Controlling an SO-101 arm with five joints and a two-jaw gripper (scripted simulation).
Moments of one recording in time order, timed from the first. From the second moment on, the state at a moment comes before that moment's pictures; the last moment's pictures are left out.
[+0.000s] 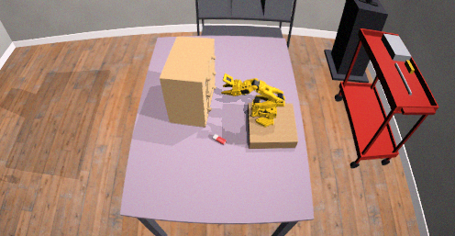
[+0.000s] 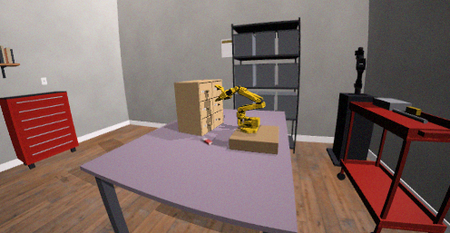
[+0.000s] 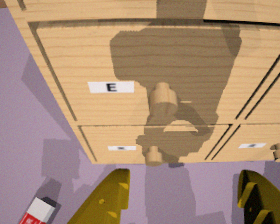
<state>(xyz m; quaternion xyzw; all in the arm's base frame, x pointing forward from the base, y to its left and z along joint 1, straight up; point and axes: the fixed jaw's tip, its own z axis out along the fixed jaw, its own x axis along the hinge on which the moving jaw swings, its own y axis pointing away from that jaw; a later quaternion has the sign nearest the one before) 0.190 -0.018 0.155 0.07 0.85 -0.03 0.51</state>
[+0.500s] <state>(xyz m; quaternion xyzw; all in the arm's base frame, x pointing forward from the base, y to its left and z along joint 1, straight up) 0.217 -0.022 0.128 0.07 0.85 -0.03 0.52</state>
